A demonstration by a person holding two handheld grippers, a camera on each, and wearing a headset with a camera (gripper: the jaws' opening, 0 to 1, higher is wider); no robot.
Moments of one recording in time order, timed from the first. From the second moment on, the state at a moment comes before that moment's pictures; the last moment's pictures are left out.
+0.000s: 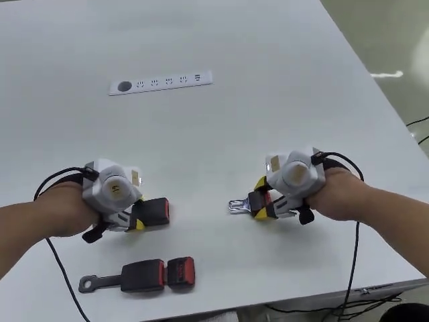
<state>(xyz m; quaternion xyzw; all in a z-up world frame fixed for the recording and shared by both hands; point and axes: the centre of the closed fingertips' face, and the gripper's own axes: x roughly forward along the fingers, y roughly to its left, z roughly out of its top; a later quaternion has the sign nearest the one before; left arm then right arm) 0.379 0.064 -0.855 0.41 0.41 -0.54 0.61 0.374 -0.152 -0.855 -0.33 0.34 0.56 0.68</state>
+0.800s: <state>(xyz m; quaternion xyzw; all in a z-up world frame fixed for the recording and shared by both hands) 0.380 0.067 -0.857 0.43 0.42 -0.54 0.60 0.372 -0.153 -0.855 -0.33 0.35 0.57 0.67</state>
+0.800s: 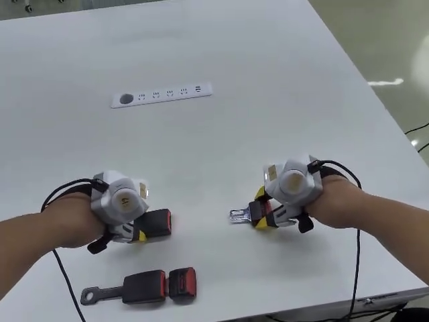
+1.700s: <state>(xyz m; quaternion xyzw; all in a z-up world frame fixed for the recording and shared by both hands) 0.379 0.065 -0.858 0.44 0.42 -0.54 0.58 0.374 -0.119 -0.853 -0.34 0.35 0.57 0.66</state>
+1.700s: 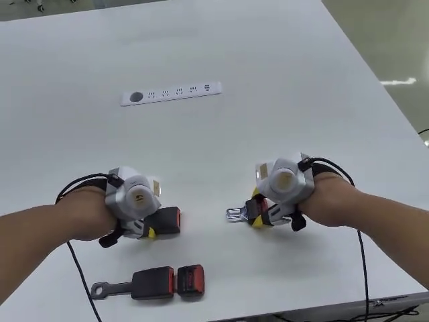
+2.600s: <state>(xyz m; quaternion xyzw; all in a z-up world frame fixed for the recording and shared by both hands) 0.381 0.064 -0.858 0.45 0.42 -0.54 0.58 0.378 -0.029 -0.854 -0.34 0.33 0.57 0.67</state>
